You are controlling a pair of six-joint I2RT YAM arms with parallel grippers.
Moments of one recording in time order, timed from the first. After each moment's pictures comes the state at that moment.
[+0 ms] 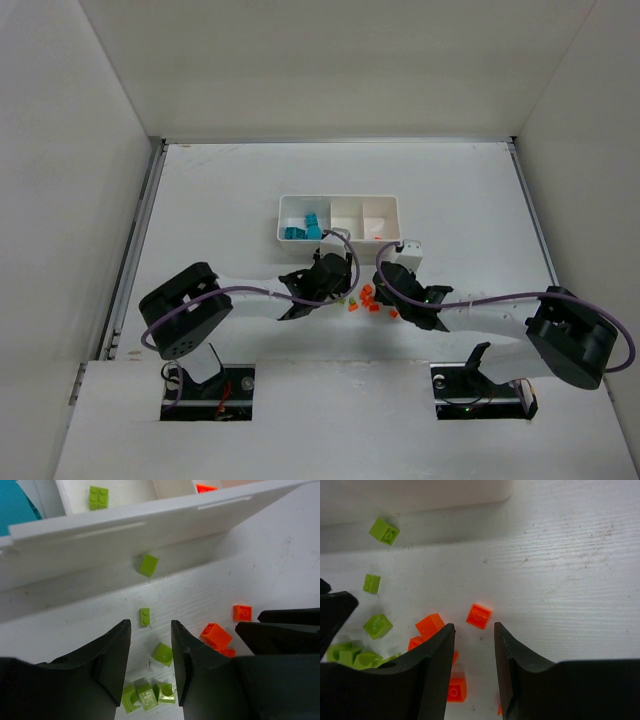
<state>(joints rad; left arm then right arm) -1.01 1.59 0.68 0.30 -0.42 -0.56 0.92 1.32 0.49 -0.02 0.58 0.82</state>
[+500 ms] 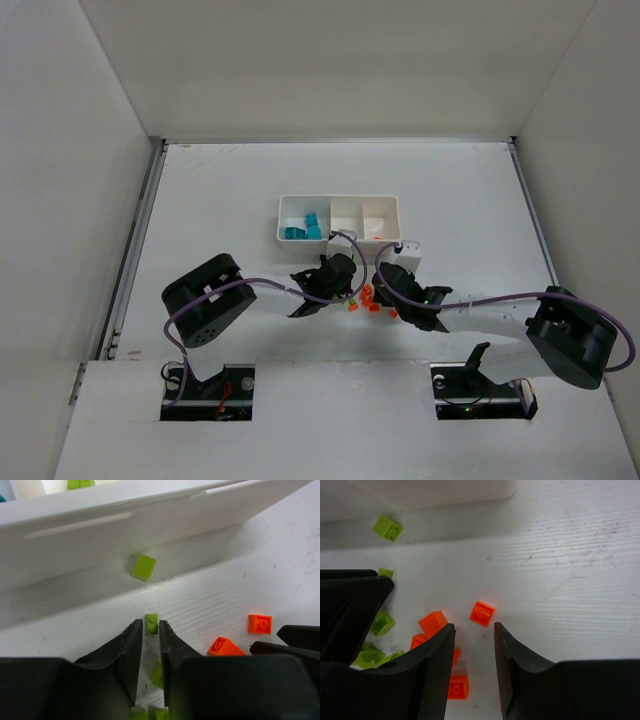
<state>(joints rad) -1.01 1.75 0.74 0.36 -0.43 -0.55 0.93 1.32 0.49 -0.02 0.58 0.83</state>
